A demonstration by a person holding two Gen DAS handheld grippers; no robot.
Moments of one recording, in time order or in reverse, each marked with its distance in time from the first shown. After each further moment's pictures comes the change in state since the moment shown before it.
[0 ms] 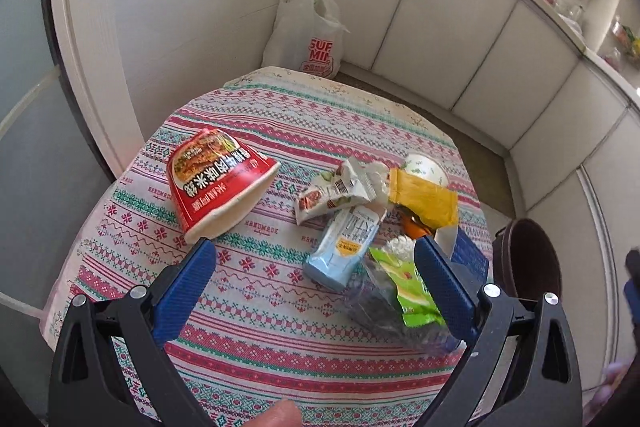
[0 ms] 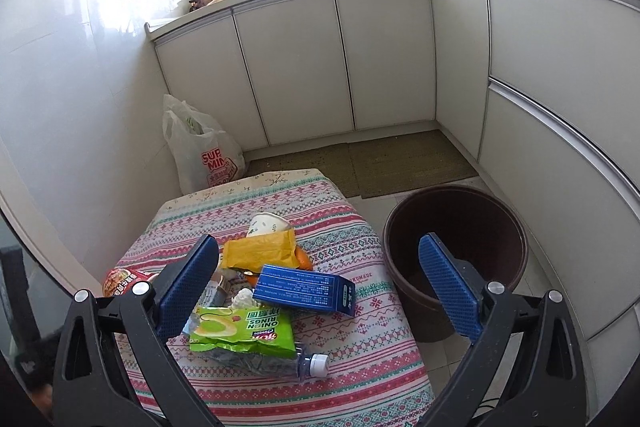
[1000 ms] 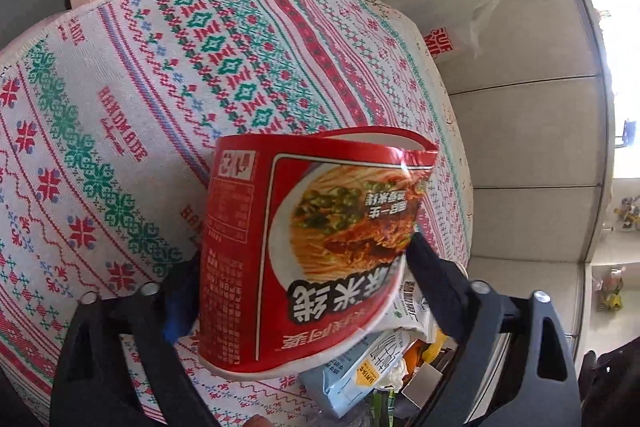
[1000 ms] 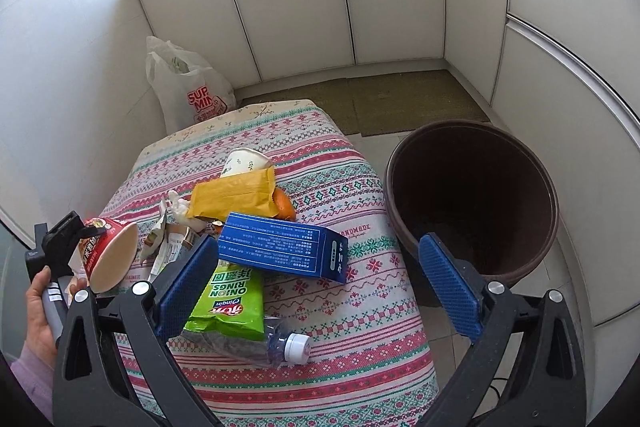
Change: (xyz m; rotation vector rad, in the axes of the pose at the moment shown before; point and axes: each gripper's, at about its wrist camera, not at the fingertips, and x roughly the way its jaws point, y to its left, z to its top) left arm 0.178 0.138 0.032 -0.710 0.272 -0.199; right arm 0.075 -0.022 -0.020 0.008 0.226 0.012
